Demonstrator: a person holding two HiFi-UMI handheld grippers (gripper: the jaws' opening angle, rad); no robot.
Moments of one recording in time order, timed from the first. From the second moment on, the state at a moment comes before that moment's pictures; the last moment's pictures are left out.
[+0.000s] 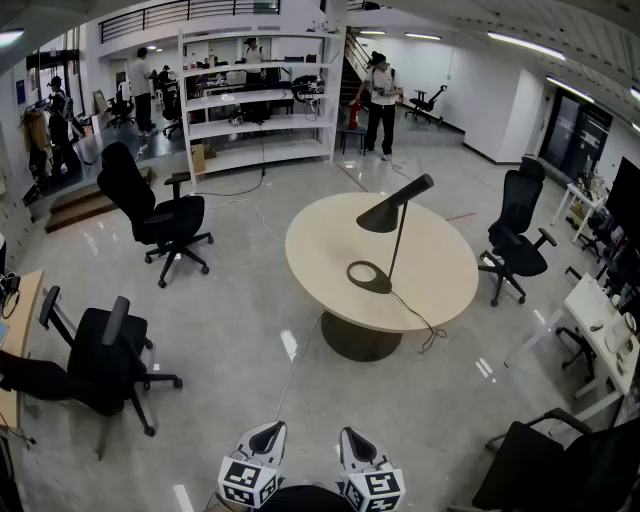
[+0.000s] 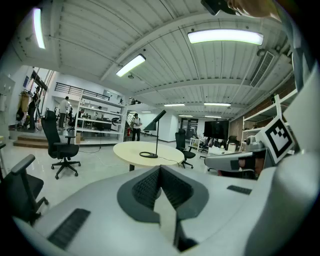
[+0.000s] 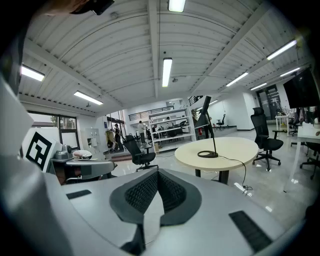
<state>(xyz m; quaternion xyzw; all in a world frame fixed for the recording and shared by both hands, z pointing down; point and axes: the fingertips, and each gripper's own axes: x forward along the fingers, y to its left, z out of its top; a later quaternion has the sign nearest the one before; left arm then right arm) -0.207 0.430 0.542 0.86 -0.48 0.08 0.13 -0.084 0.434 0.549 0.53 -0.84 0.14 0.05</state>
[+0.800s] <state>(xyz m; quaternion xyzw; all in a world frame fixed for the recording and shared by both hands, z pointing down) -0.104 0.379 0.563 0.87 -0.45 0.10 0.14 0.025 0.386 0.570 0.56 -0.81 0.17 0.04</state>
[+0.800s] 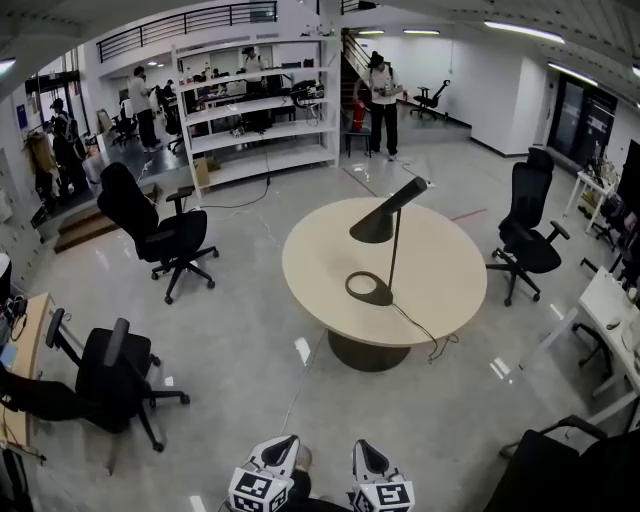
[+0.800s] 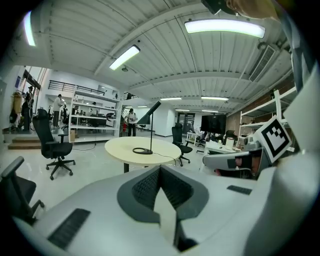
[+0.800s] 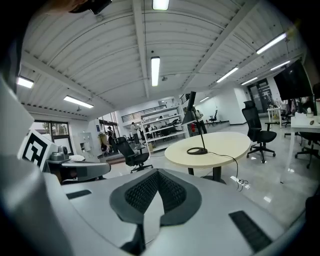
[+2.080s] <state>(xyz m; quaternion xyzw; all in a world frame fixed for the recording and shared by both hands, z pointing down) -0.110 0.055 0.549 0.93 -0.31 0.06 0.18 0.005 0.079 0.533 0.66 -0.73 0.14 0.09</state>
